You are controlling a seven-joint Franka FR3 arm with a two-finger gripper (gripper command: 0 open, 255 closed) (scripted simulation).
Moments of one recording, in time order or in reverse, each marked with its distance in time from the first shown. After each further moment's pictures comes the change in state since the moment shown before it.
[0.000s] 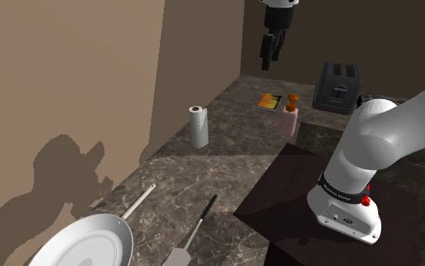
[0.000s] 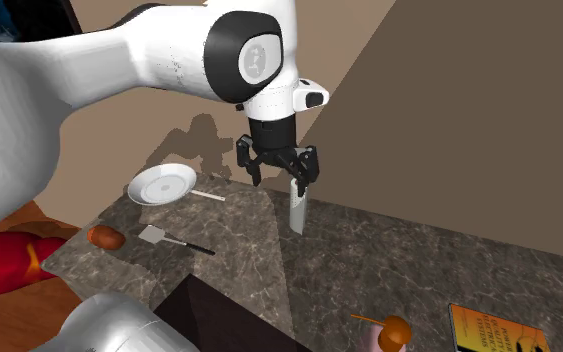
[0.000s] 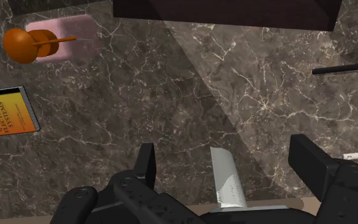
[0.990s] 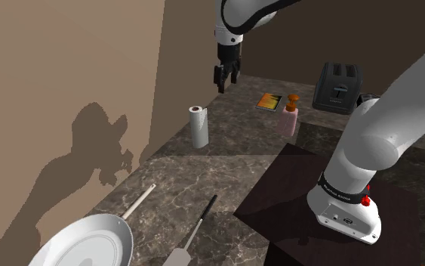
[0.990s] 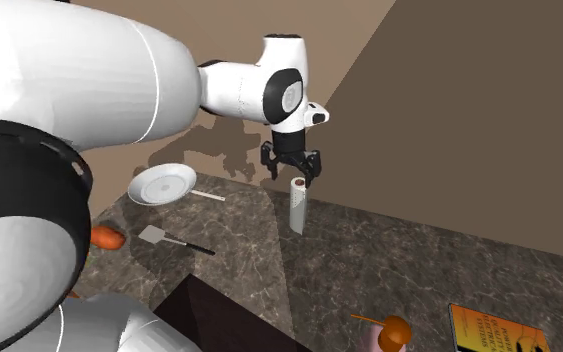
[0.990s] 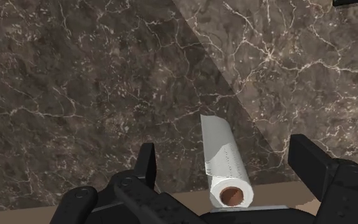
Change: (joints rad) arm 0.031 0.433 0.064 0.077 0.035 0.344 0.124
